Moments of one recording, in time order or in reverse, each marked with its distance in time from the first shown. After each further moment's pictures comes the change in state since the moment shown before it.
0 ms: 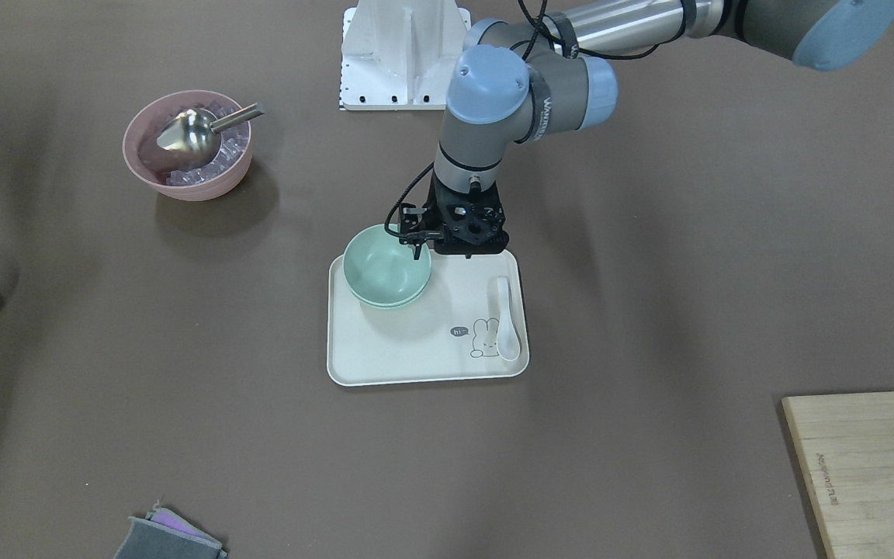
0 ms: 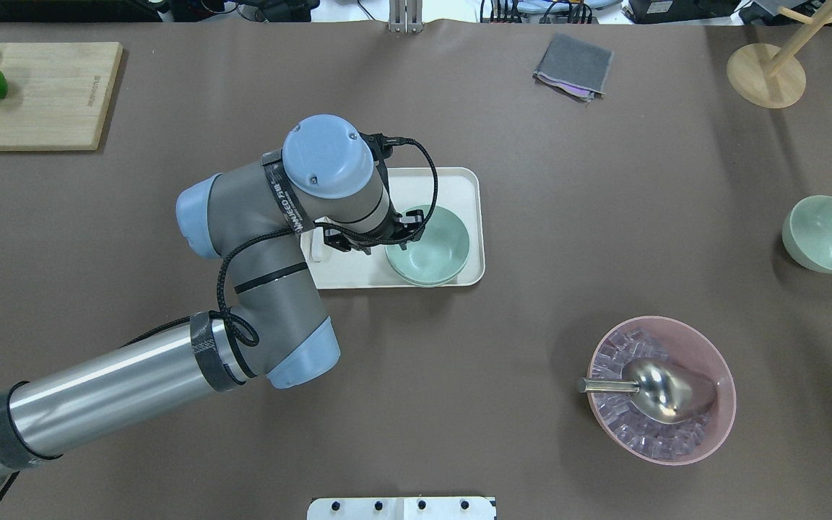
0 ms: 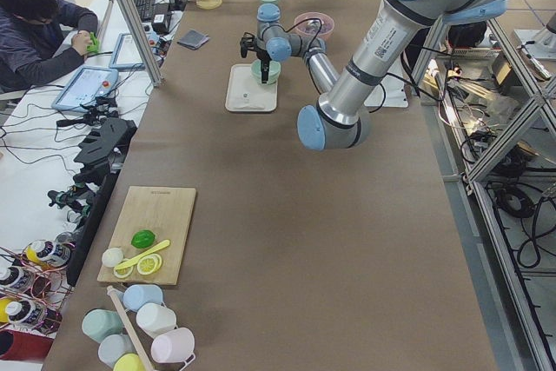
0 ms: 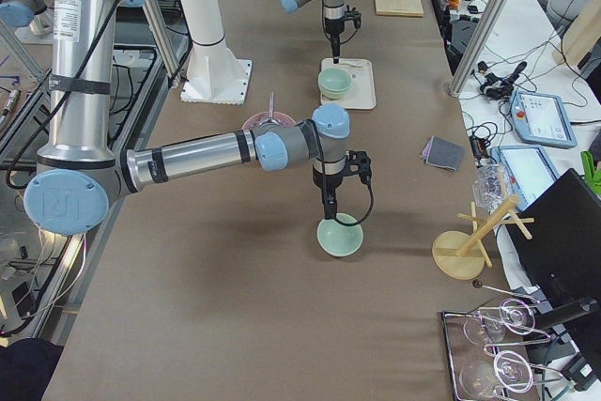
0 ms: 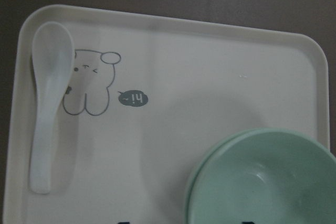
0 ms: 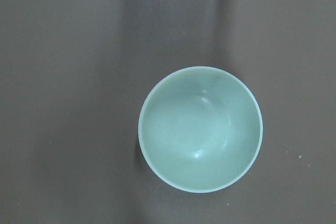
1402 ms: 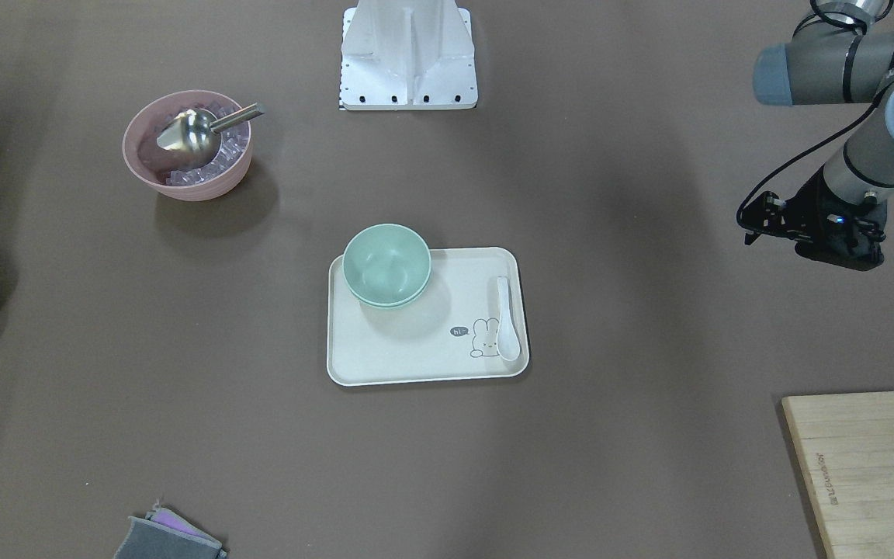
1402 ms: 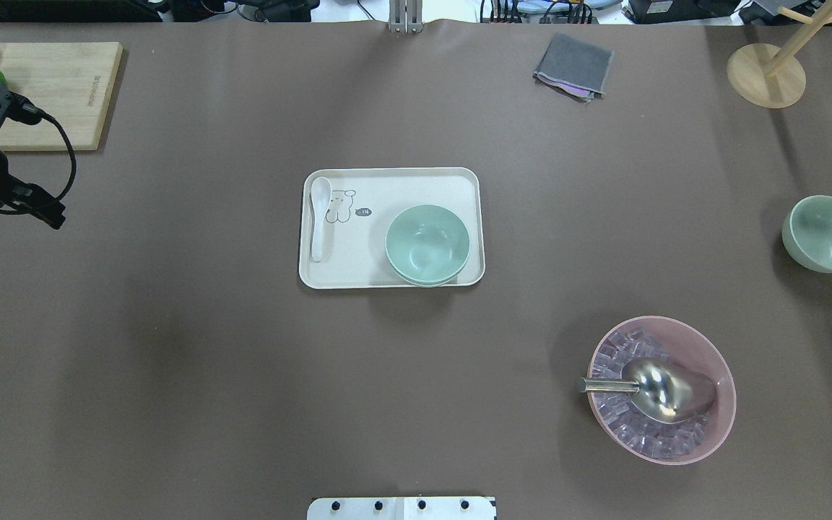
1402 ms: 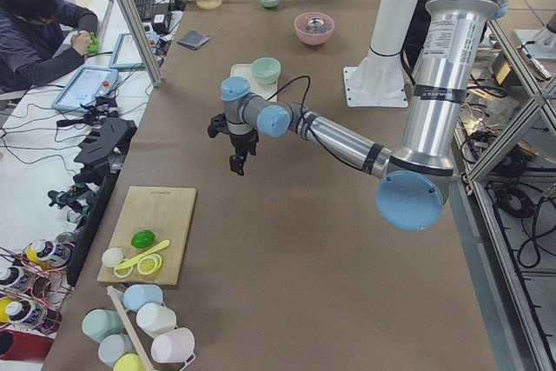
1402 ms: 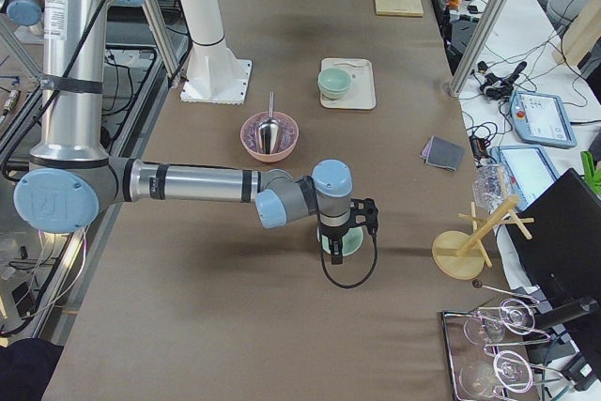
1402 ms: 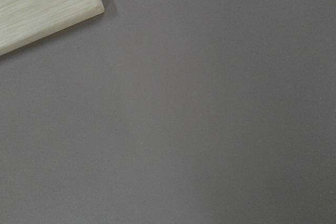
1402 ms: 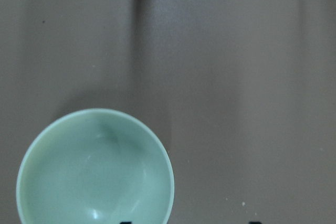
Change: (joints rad) left arm -0.433 0.563 -0.178 0.088 -0.234 0.897; right arm 0.101 0.078 -0.373 0.309 0.017 0.057
